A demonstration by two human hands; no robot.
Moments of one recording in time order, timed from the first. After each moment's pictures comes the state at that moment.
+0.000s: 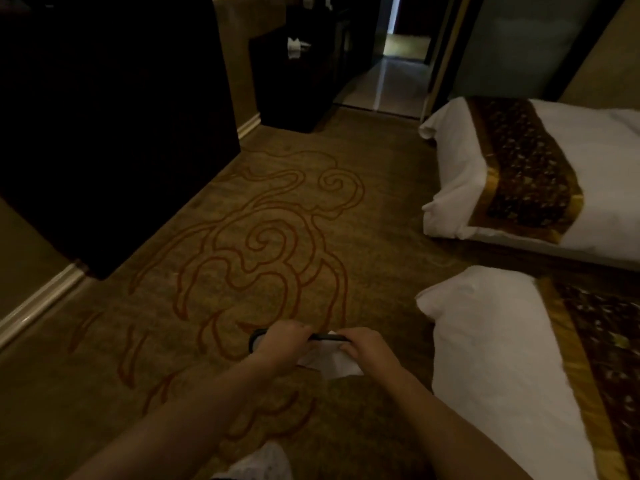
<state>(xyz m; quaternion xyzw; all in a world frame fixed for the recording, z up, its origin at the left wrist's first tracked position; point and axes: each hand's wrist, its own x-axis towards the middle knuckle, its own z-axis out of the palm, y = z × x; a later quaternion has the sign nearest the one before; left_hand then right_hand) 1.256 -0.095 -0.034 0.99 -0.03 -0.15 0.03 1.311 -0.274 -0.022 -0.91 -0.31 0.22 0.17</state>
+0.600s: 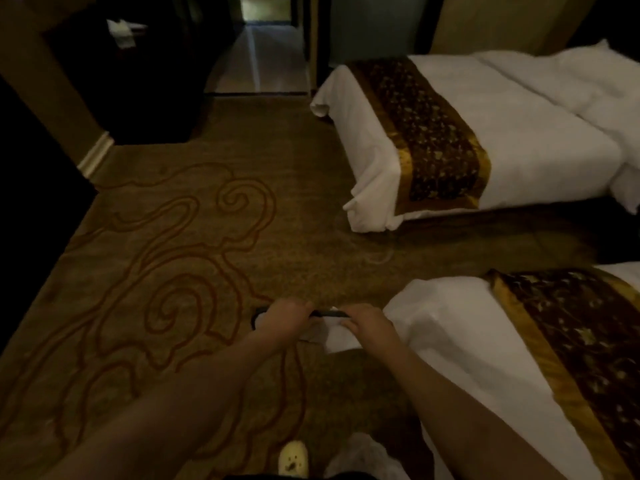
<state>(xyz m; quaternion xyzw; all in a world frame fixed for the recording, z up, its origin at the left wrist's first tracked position) 1.703 -0.106 -0.036 0.96 -0.22 -0.20 -0.01 1.683 -0.288 -0.023 -0.95 -0.13 0.22 0.19</state>
